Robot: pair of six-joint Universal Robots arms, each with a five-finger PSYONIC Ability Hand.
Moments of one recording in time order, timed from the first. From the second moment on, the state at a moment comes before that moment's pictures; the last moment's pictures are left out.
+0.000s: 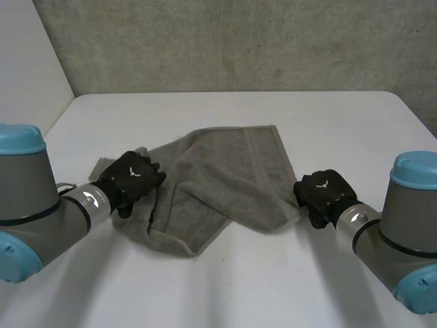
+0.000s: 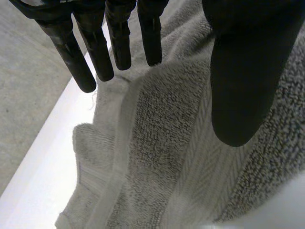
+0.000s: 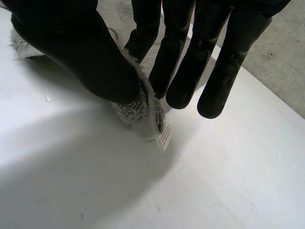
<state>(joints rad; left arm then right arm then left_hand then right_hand) 4.43 -1.98 -1.61 3.15 -1.24 3.97 1.92 -1.15 1.72 -0.16 1.40 2.67 0.42 0.42 0.42 0.42 0.25 1.39 1.21 1.21 1.22 1.04</state>
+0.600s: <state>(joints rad) 4.42 -1.77 -1.57 3.23 -1.26 3.85 1.86 -1.26 1.54 -0.01 1.40 2.70 1.16 1.22 1.21 1.22 1.01 1.39 1.21 1.21 1.22 1.04</state>
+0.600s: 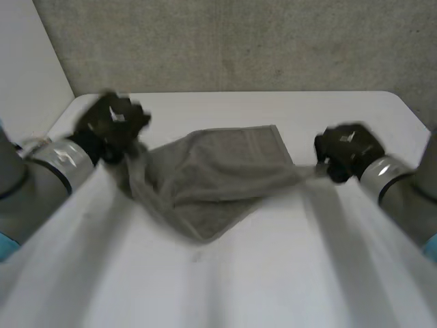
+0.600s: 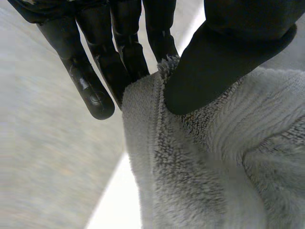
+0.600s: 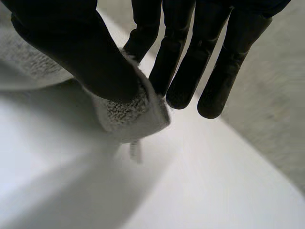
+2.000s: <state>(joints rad) 4.49 -1.89 -1.60 3.35 -1.46 3.10 1.76 -1.27 1.42 0.07 1.45 2.64 1.16 1.22 1.22 1.22 1.02 1.39 1.21 1.22 1.22 1.04</state>
